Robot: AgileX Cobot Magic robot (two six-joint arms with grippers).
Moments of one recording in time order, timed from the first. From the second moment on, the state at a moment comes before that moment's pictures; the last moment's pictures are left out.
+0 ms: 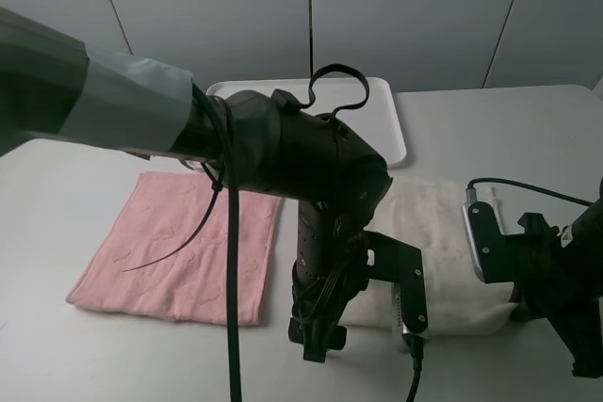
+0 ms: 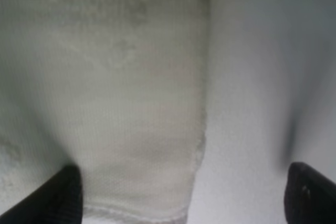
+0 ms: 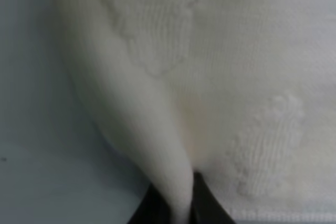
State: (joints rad) left arm -1.04 2.20 -1.43 0.00 0.92 0.66; right arm 0.23 1.62 -0.36 0.03 0.37 -1.27
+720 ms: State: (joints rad) left arm -1.04 2.20 -1.43 0.07 0.84 0.57; right arm 0.23 1.62 -0.36 0.04 0.37 -1.25
